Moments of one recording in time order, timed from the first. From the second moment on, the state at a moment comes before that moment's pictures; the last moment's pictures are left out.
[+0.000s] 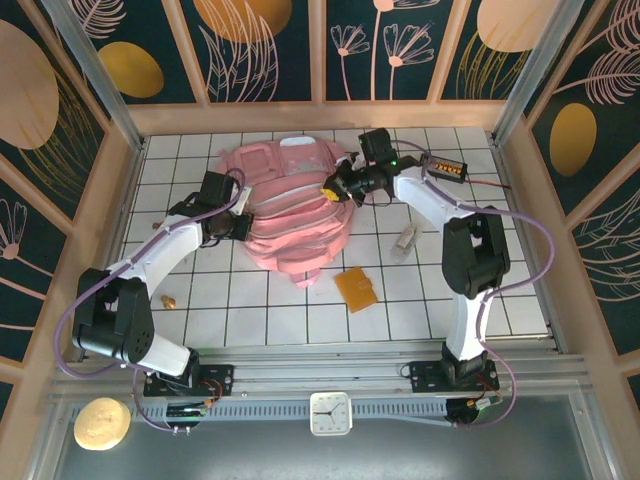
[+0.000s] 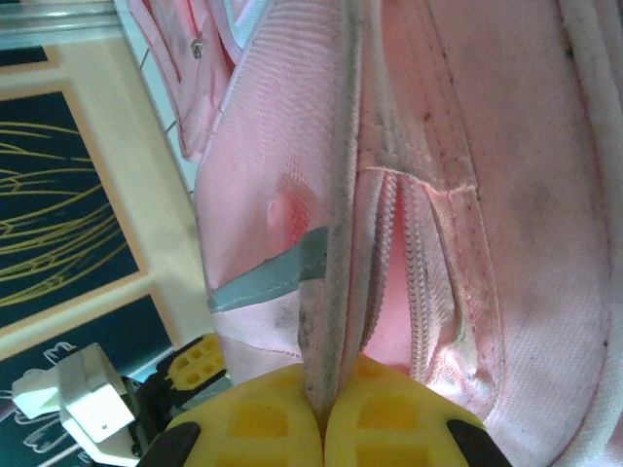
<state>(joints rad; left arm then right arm) -0.28 1.50 1.04 -0.55 0.07 -0.02 0.43 1.96 1.61 -0.53 -0.66 1.00</state>
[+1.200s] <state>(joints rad) -0.52 1.54 1.30 -0.53 -0.03 0.01 0.38 2.01 1.65 -0.33 -0.80 1.24</state>
